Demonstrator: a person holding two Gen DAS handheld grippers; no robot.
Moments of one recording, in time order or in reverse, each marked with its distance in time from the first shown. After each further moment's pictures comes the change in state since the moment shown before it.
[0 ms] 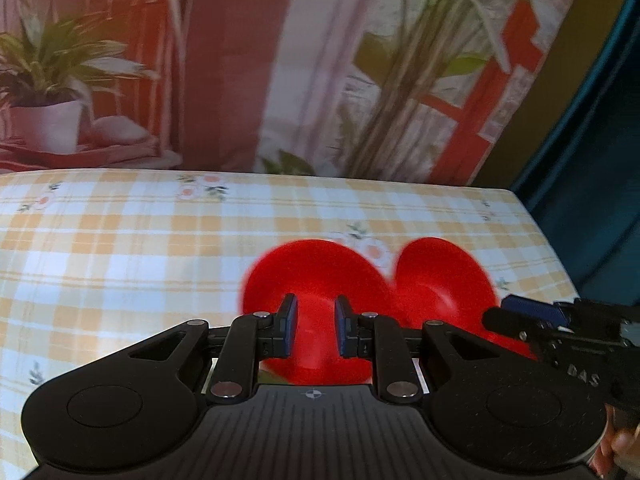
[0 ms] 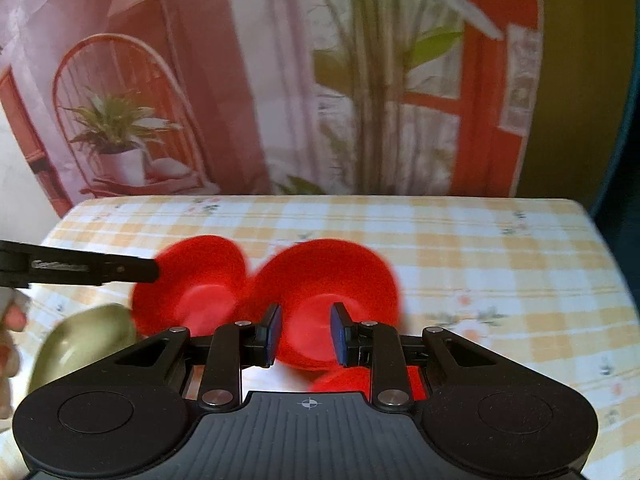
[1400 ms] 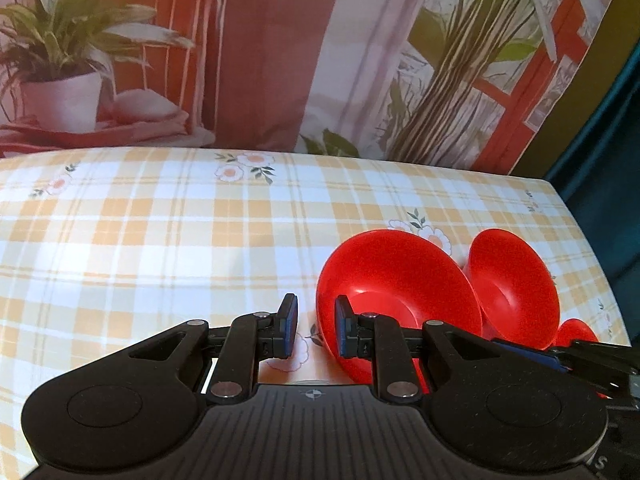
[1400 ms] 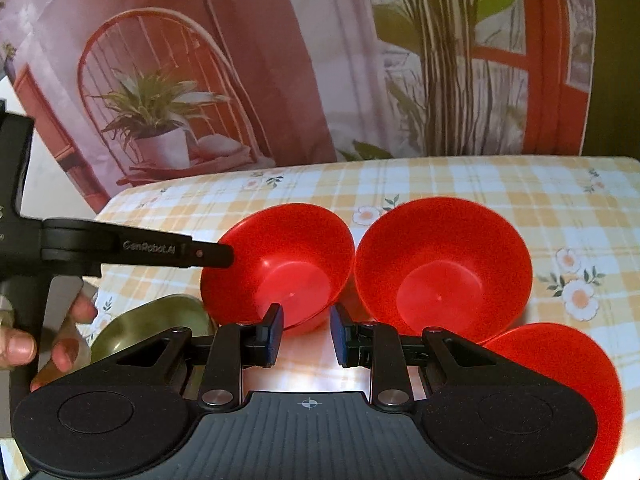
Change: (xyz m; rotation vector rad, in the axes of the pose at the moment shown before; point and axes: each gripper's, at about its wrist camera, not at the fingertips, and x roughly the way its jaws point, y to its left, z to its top) left arm 0.031 0.048 0.000 -0.021 0.052 0.047; right arm 0.045 0.066 -0.012 0.090 0.066 0.145
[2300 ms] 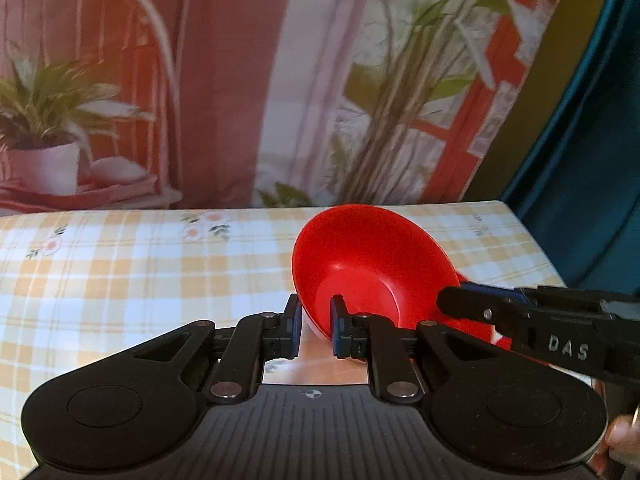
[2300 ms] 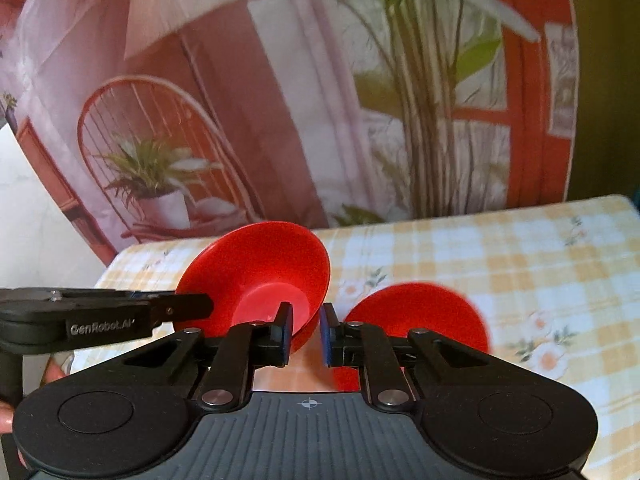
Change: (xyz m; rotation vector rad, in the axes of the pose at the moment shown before) left arm -0.049 -0.043 0.016 0.084 -0.107 -0.054; right arm -0.044 -0.023 0.052 0.016 -0.109 0.003
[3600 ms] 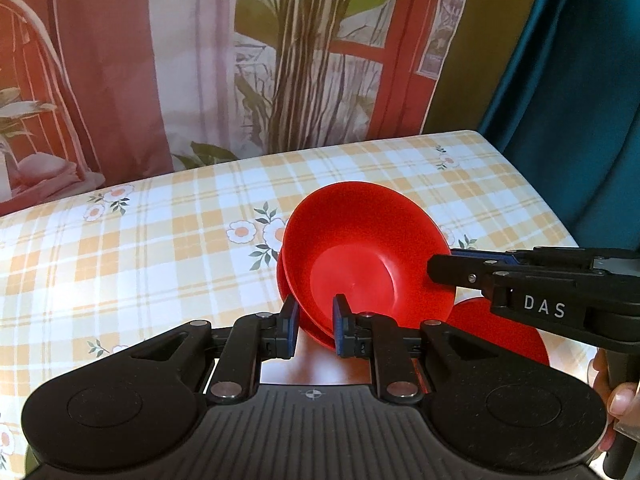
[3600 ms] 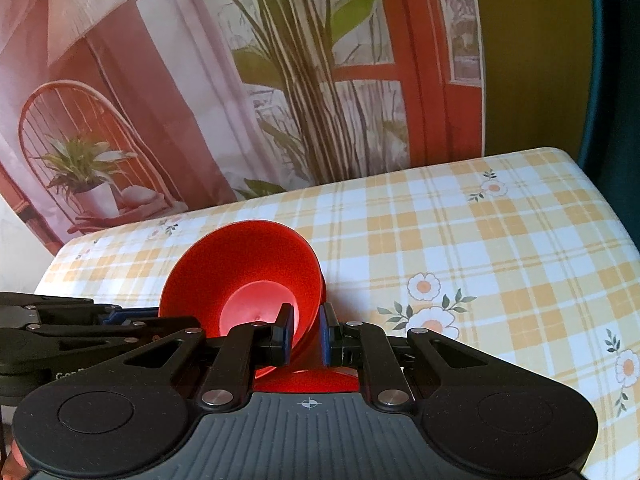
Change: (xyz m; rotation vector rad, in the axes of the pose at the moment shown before) left arm 0.066 -0.089 -0.022 0.128 0.121 0.017; right arm 0.005 -0.091 -0.025 0.065 0.071 -0.096
